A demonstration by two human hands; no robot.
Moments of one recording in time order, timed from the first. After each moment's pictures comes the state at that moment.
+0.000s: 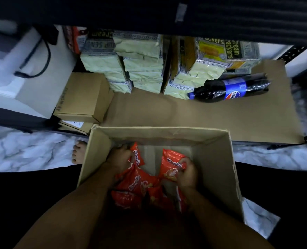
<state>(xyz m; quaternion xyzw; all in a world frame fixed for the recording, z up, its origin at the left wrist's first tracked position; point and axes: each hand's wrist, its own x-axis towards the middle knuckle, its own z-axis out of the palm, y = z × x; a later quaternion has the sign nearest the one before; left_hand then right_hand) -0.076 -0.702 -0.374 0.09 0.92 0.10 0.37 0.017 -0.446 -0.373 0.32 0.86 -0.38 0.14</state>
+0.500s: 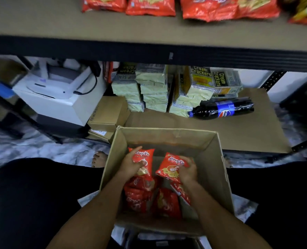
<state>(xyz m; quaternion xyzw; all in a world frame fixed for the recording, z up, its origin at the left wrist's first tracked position) -0.024 -0.687 -0.292 -0.13 0.77 0.58 0.22 0.001 -0.476 -0.298 0.37 0.75 -0.54 0.06</state>
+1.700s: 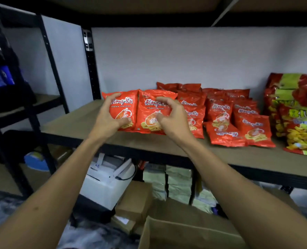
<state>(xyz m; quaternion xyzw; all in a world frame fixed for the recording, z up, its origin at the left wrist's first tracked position) -0.093 -0.810 0.108 0.07 0.78 0.58 -0.23 -0.104 -0.608 0.120 -0.18 0.79 -0.54 -0.21</state>
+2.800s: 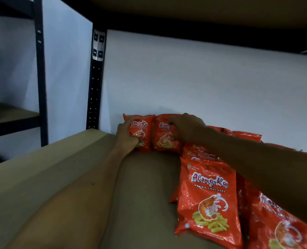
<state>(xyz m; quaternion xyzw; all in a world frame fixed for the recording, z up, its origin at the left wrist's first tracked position) -0.497 -0.931 0.105 0.05 0.74 0.59 -0.32 -0.478 -0.724 0.218 -0.26 0.94 0.09 -0.18</state>
